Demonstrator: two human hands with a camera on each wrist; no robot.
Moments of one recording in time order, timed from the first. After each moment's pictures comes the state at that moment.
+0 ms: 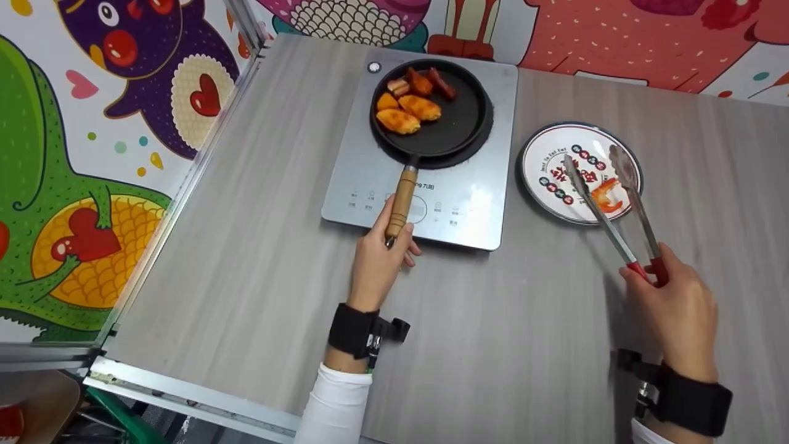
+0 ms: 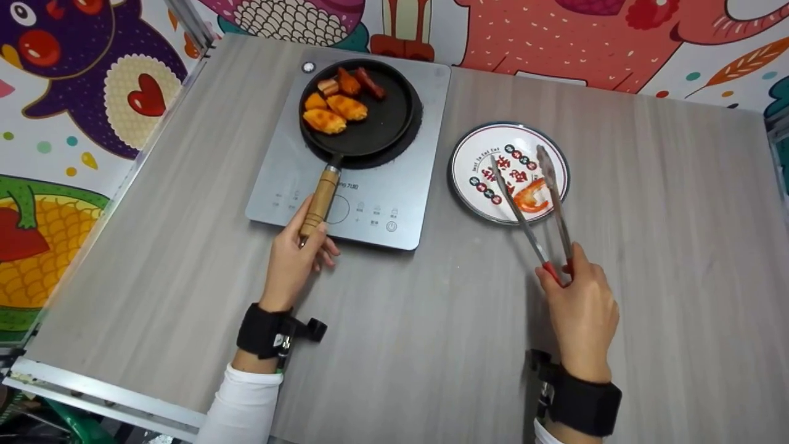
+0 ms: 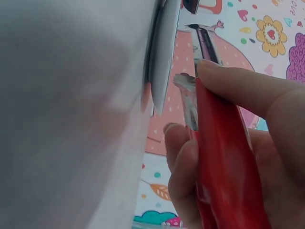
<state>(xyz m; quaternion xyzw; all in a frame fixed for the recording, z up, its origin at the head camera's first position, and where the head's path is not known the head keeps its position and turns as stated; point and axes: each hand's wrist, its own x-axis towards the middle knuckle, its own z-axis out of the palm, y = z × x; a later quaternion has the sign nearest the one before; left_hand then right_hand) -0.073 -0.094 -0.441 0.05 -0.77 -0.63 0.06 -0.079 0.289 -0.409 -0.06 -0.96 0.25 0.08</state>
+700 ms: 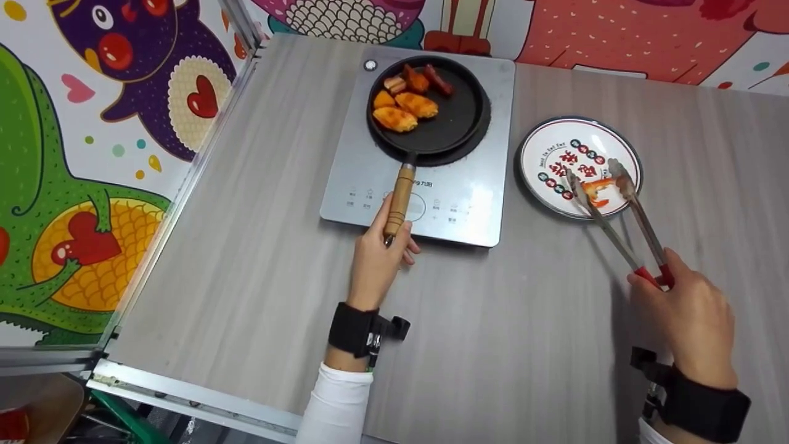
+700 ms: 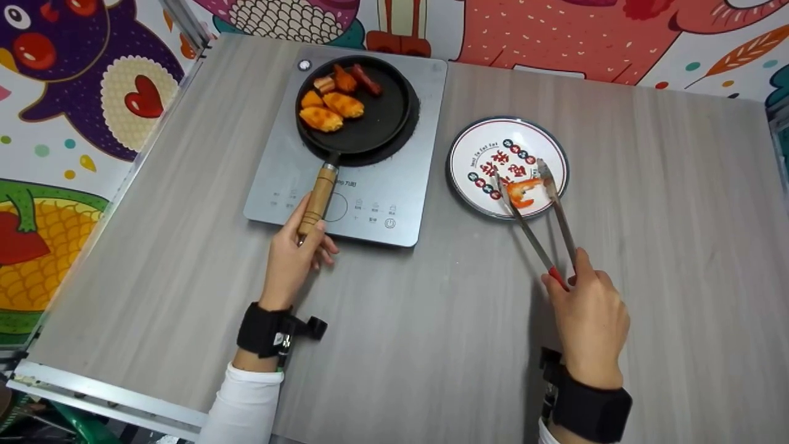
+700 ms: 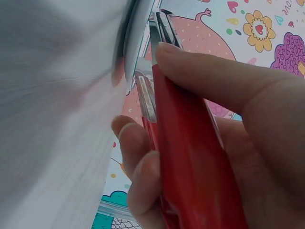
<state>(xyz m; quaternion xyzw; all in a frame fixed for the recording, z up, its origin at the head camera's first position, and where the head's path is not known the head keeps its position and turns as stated) -0.065 -0.091 -0.408 0.05 -0.77 -0.64 0.06 -0.066 0.293 -0.393 -0.04 -0.98 0.18 0.03</state>
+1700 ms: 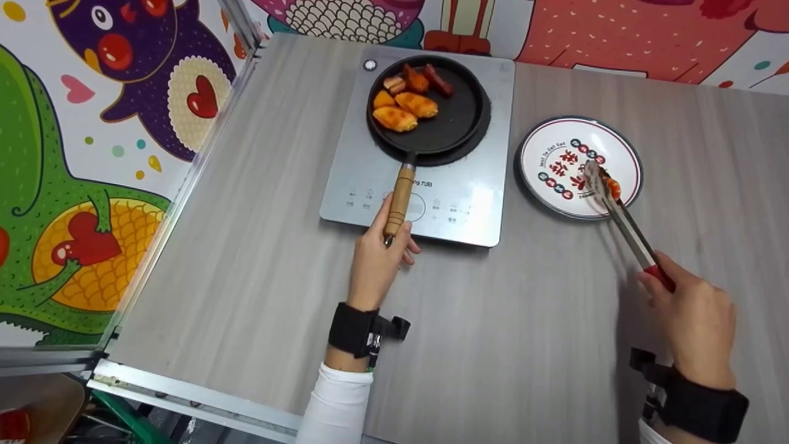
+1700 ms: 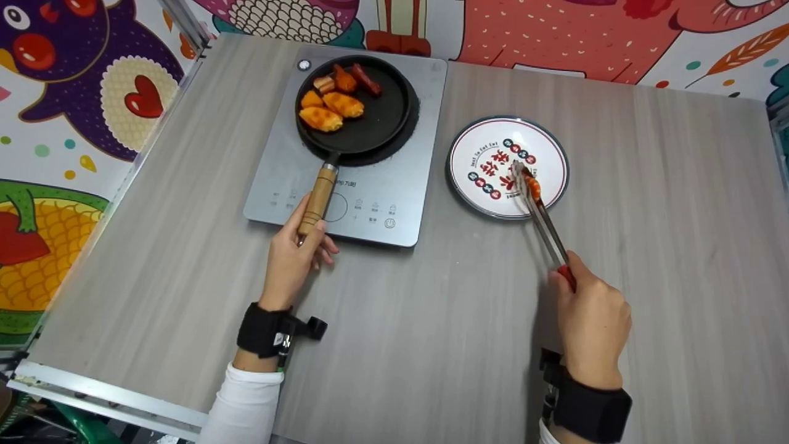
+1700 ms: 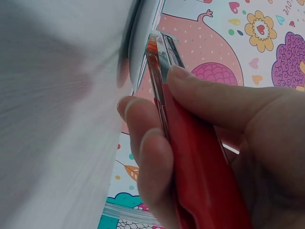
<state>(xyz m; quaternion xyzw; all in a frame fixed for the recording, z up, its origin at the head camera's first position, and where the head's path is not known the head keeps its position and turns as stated) -0.064 -0.089 -0.403 0.07 -0.77 -0.63 0.05 -0.062 0.291 -0.399 -0.02 -0.97 0.20 0.12</state>
